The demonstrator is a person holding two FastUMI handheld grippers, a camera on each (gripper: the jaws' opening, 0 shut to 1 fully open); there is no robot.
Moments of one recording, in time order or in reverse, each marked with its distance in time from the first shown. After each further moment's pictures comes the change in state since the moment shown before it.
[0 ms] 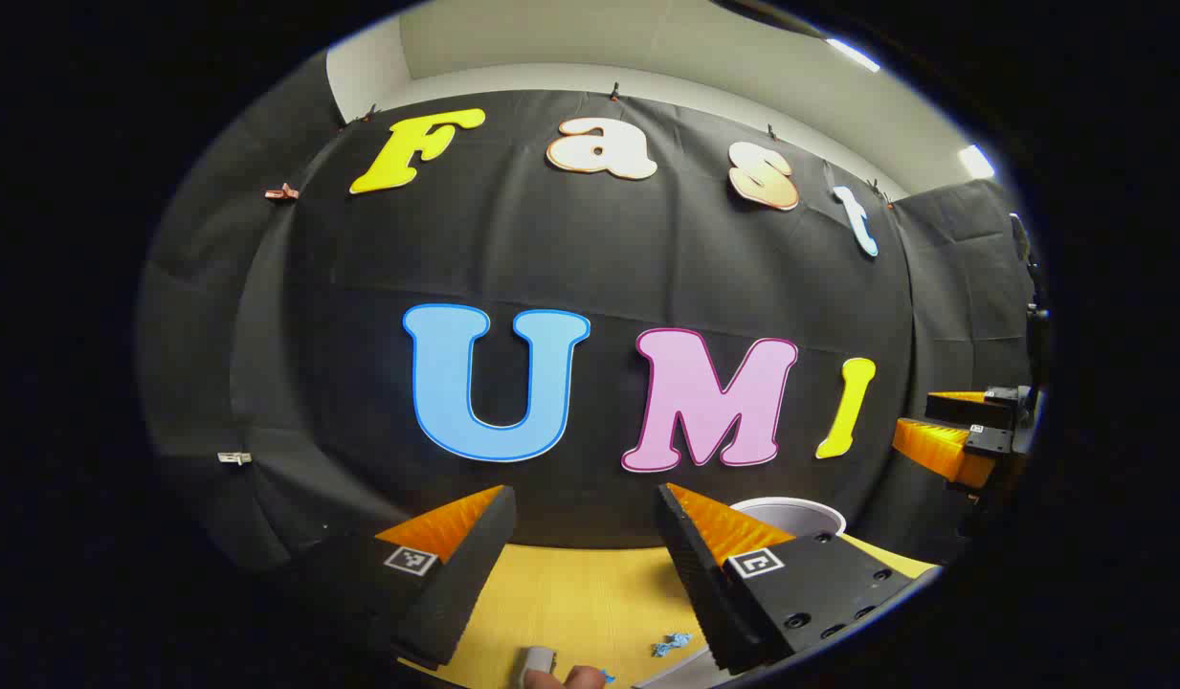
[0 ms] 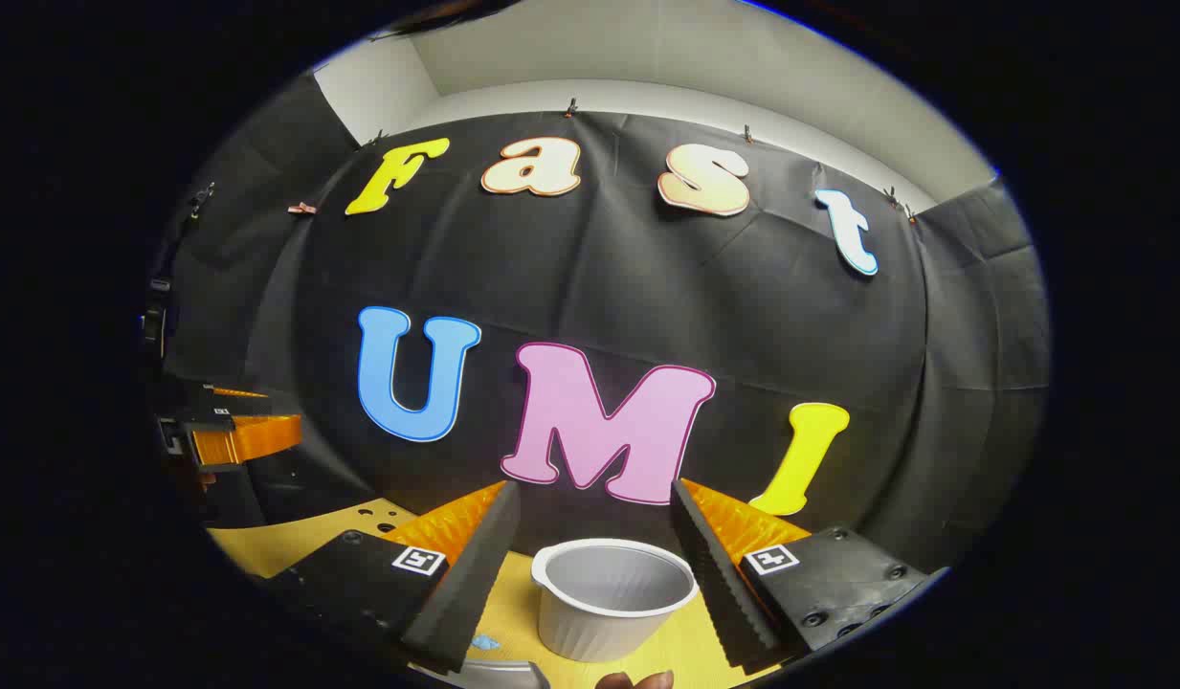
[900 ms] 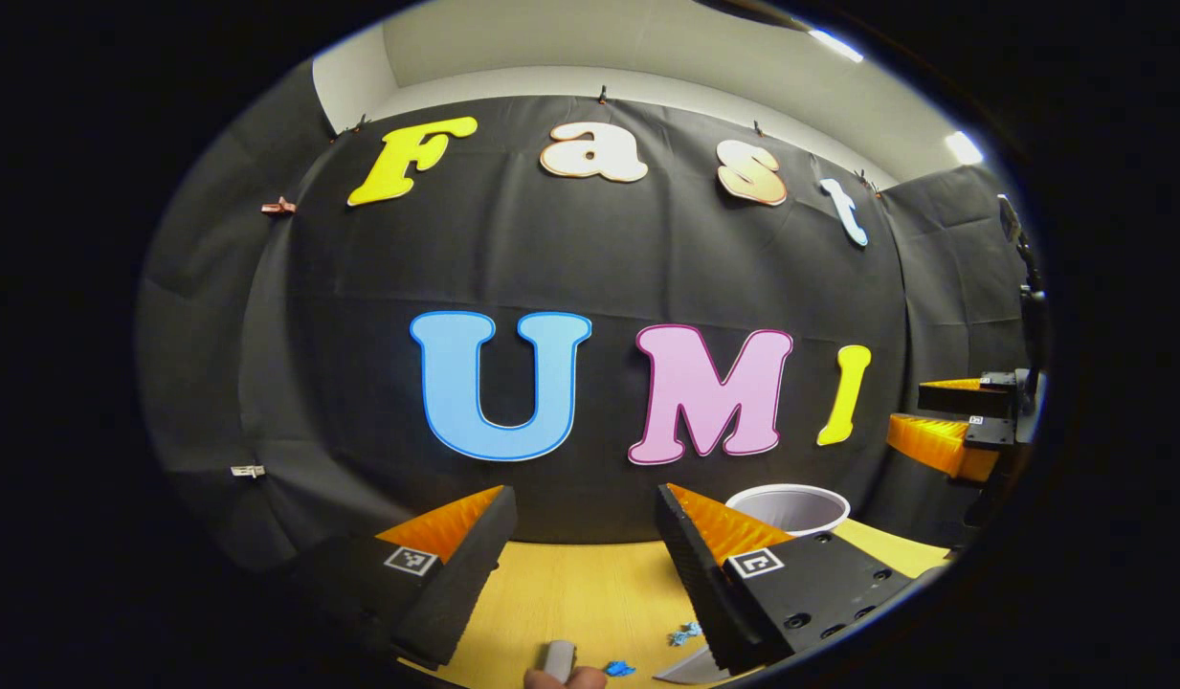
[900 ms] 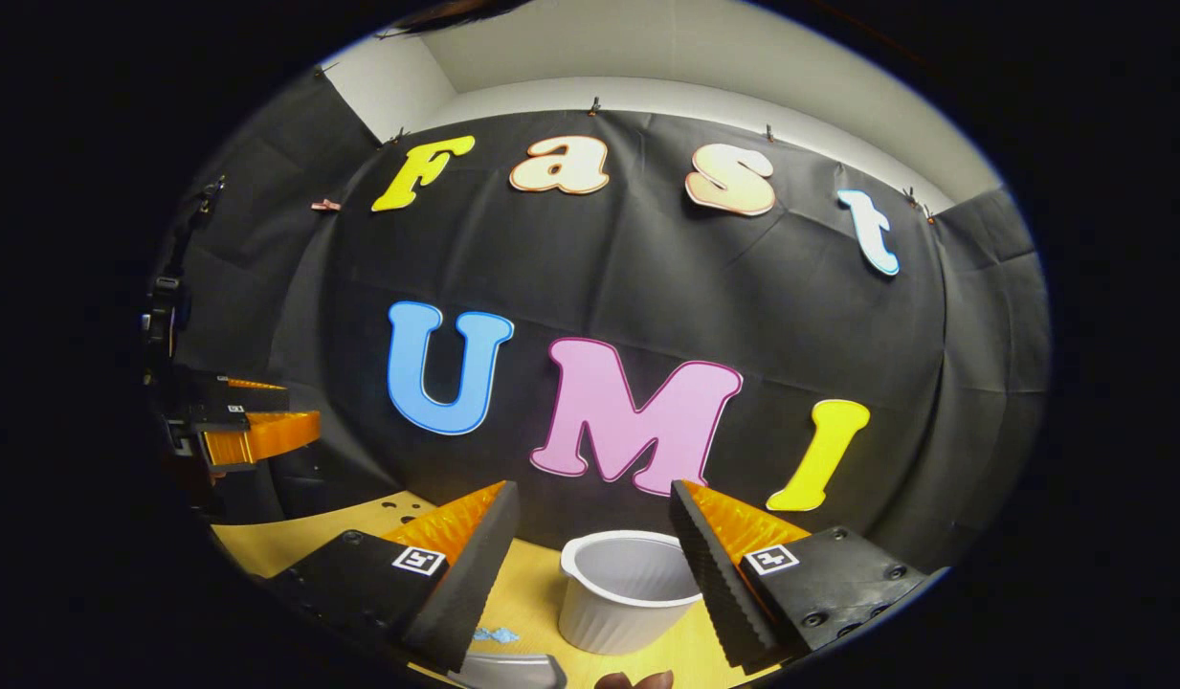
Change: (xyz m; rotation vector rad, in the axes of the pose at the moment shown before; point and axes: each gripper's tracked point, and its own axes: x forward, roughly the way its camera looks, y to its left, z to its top) left arm -0.021 0.014 -0.003 0.042 0.004 0.001; right arm -0.018 0.034 -0.008 -0.009 0.038 0.080
